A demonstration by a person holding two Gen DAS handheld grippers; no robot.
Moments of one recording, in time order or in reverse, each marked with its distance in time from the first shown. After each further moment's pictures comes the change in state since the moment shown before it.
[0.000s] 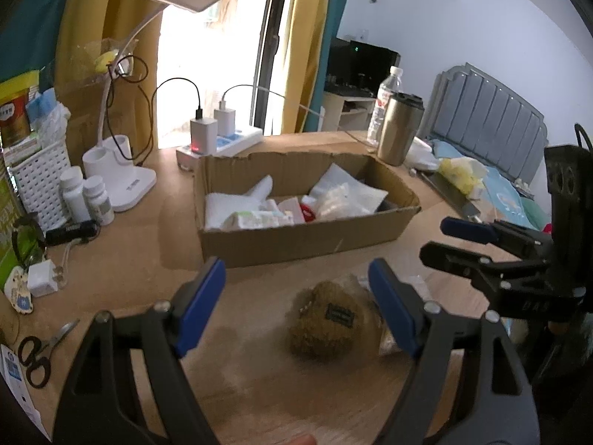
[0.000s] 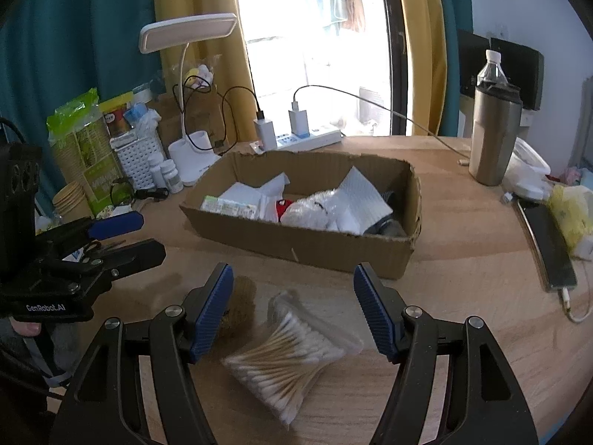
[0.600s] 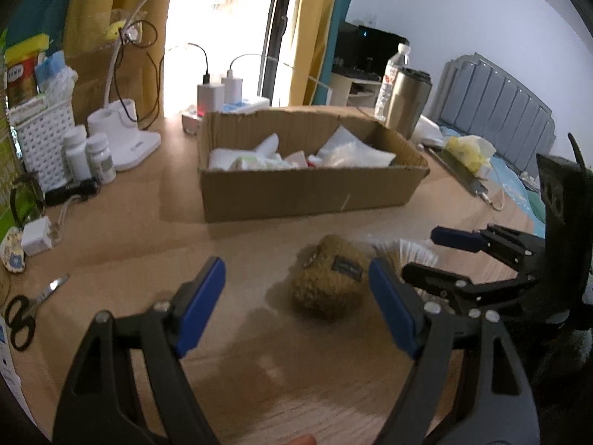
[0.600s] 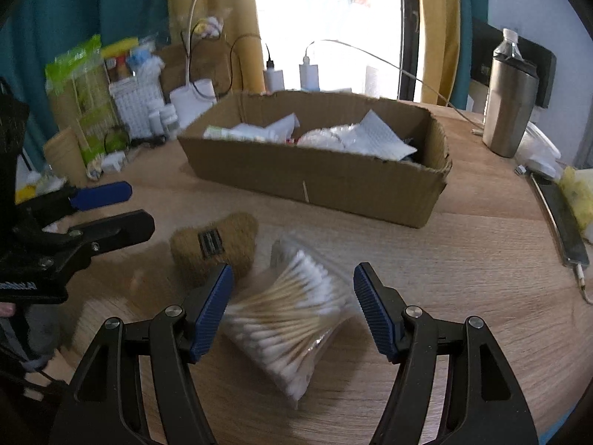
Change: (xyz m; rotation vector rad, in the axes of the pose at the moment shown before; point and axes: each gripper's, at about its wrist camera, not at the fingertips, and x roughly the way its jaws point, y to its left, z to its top) left arm 0.009 0.000 -0.037 -0.022 0.069 0.020; right arm 0.031 0.015 -0.040 -0.077 0.111 -0.034
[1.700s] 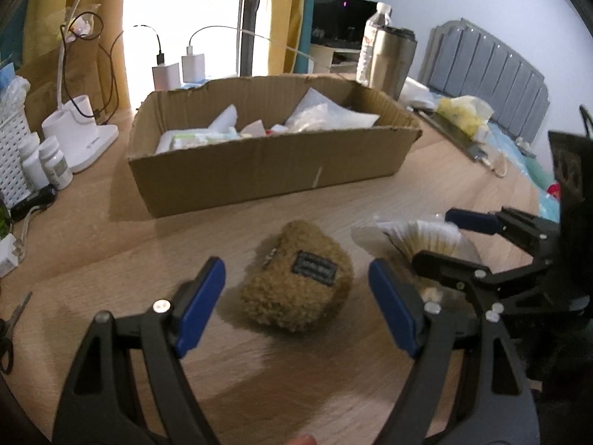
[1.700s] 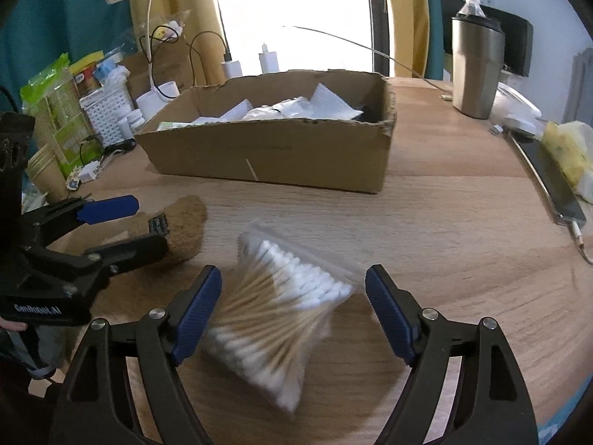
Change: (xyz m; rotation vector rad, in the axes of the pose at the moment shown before) left arm 0.048 -0.030 0.002 0.094 0.099 -0.008; right arm 0.003 -0.036 -0.015 0.116 0.019 -0.026
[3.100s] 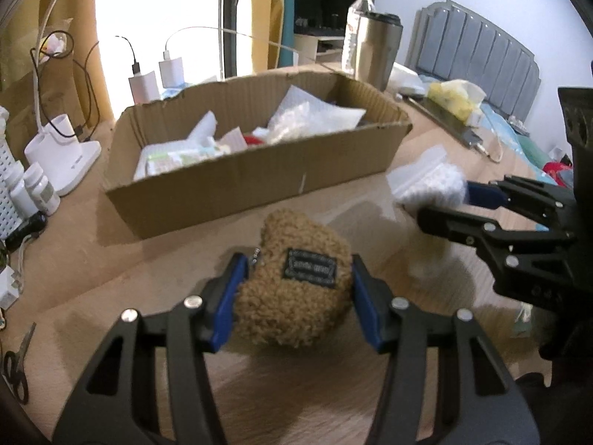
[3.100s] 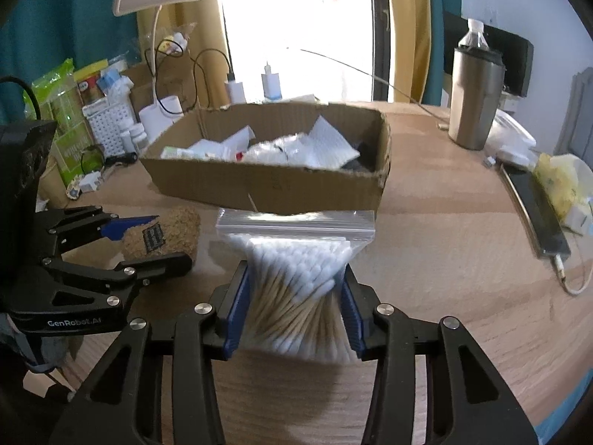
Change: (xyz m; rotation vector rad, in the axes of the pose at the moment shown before) left arm 0.005 -0.011 0.019 0.065 0.036 -0.027; right arm -0.015 0.004 0.019 -0.038 -0.052 -0.021
